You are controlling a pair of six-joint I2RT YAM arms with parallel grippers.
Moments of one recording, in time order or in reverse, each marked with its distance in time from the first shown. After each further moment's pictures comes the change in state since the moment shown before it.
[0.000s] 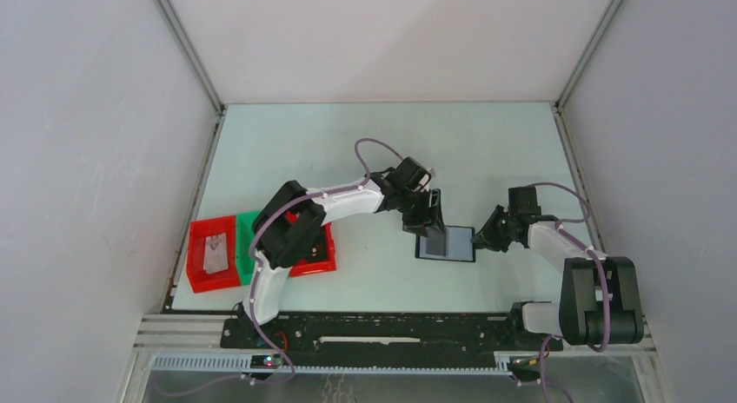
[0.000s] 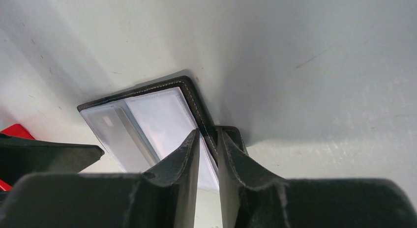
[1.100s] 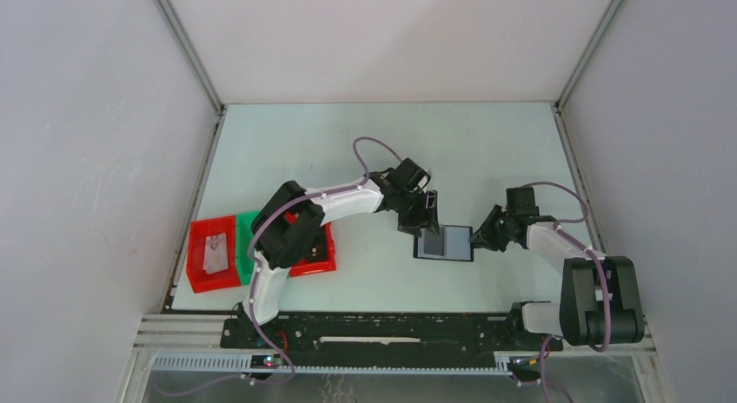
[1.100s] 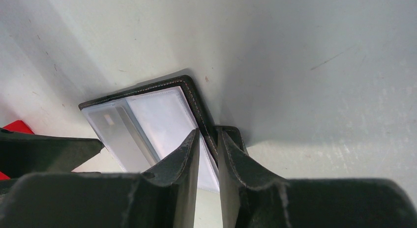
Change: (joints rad) left arm 0.000 -0.008 0.000 -0.063 -0.071 0.037; right arm 0.019 0.000 -0.008 0.029 -0.005 0.007
